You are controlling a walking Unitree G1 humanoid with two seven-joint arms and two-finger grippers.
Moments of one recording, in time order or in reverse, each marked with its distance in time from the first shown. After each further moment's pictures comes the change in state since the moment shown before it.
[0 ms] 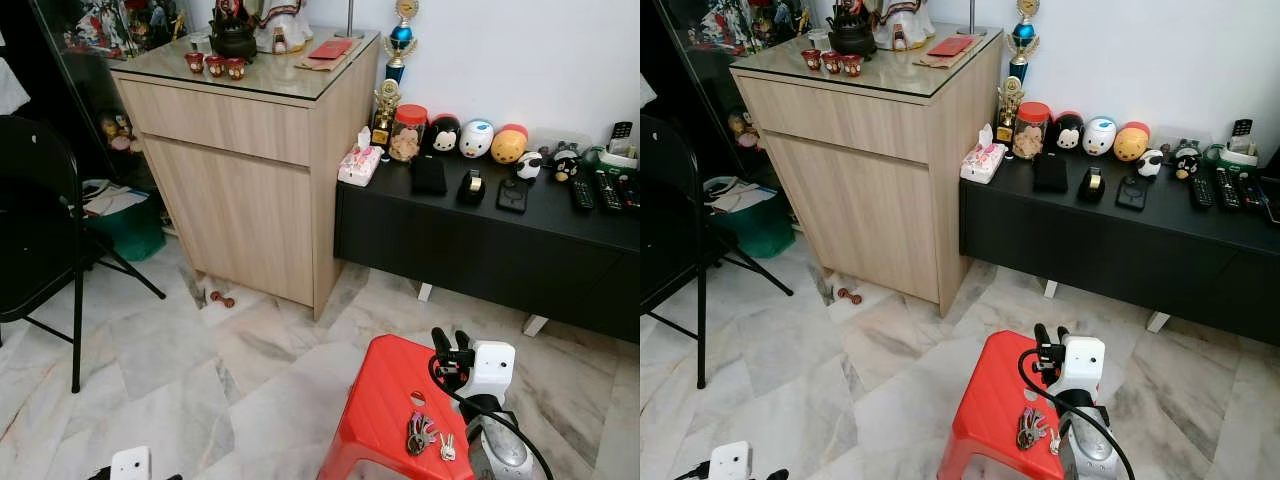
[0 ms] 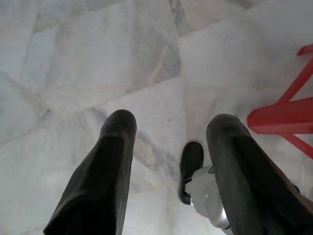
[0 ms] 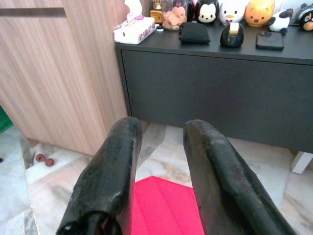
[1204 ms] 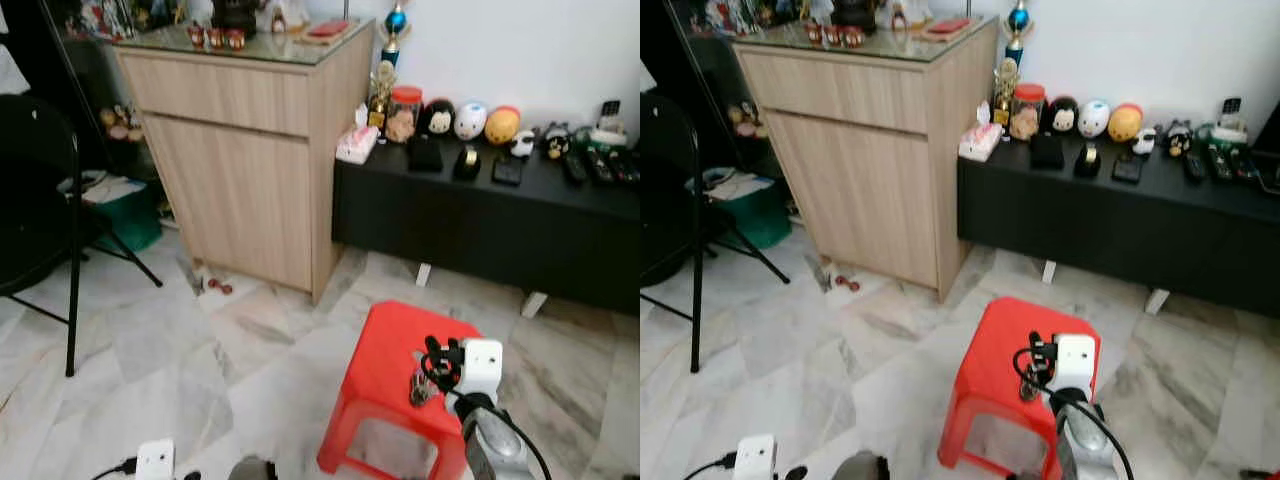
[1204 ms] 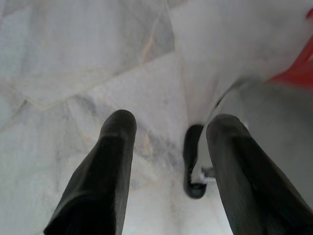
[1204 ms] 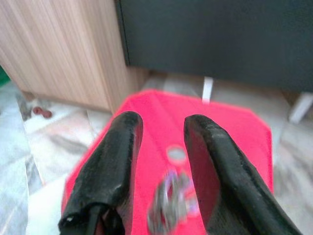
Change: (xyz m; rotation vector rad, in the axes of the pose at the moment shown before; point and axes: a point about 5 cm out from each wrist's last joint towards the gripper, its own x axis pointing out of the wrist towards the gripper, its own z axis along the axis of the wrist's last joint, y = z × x) left arm 0.002 -0.015 -0.001 0.026 0.013 -0.014; right arm 0.003 0.000 -0.014 -0.004 0.150 -0.002
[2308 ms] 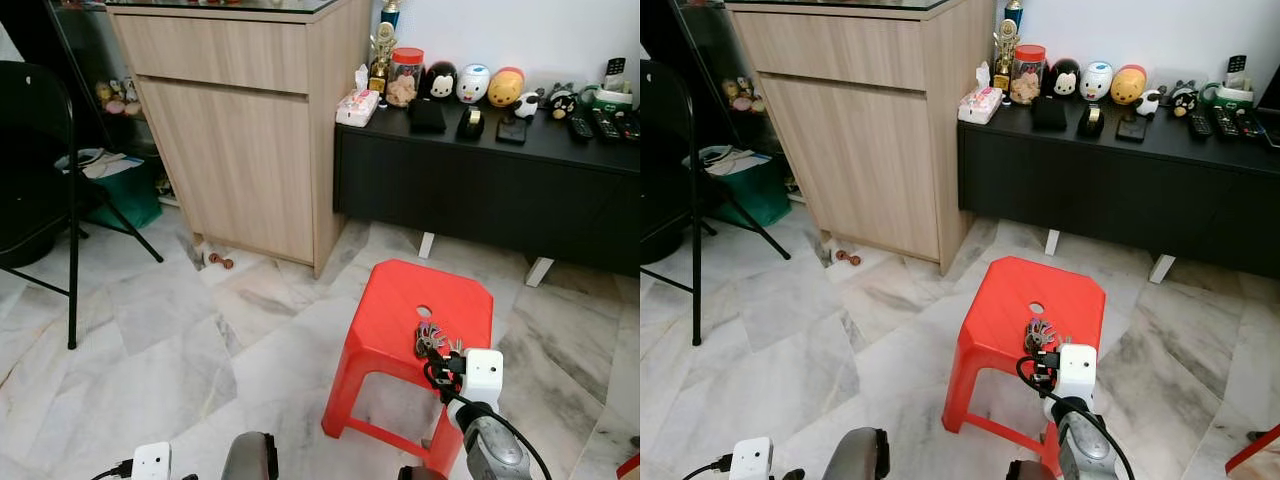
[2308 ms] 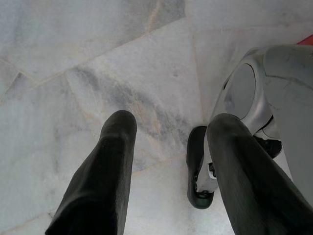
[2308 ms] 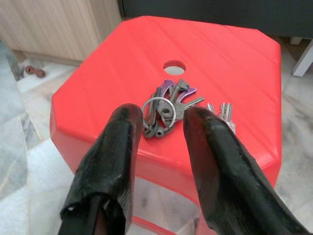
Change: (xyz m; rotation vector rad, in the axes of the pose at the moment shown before) left arm 0.000 0.004 0.002 -0.008 0.009 -0.008; right arm -0.004 -0.008 -0.010 -0.010 0.059 -0.012
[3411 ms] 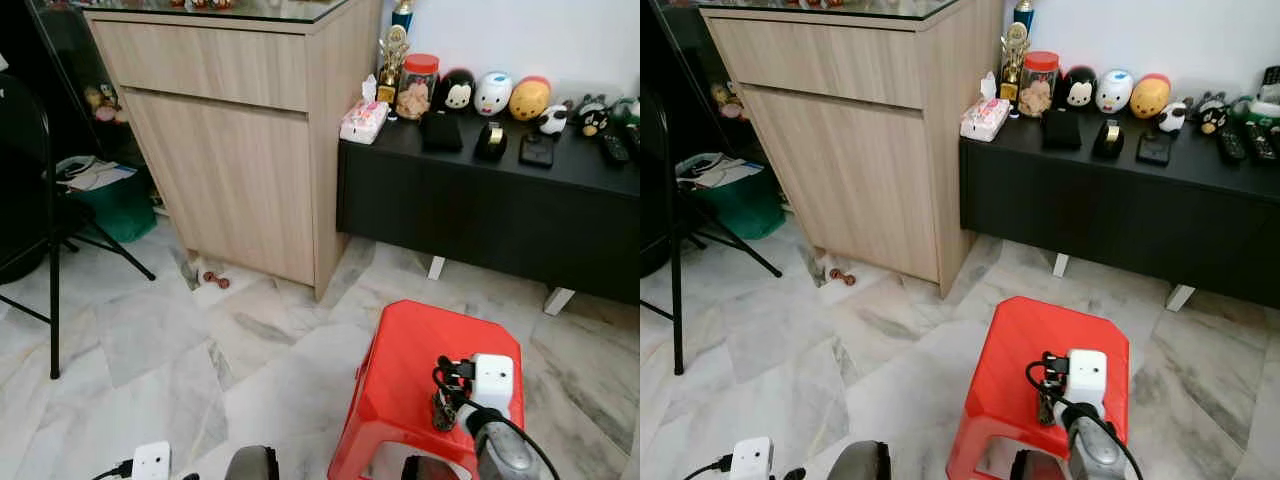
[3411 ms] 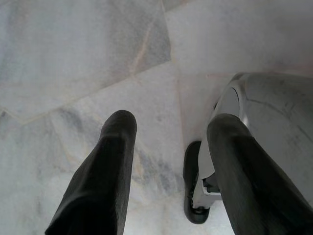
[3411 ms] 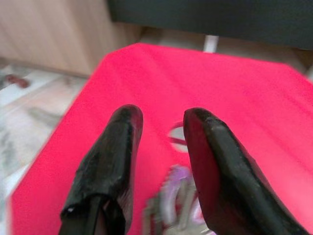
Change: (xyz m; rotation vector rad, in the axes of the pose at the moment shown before) left arm 0.000 -0.001 -0.001 -0.010 -0.008 -0.010; right arm -0.003 -0.003 -0.008 0.016 0.035 -0.031
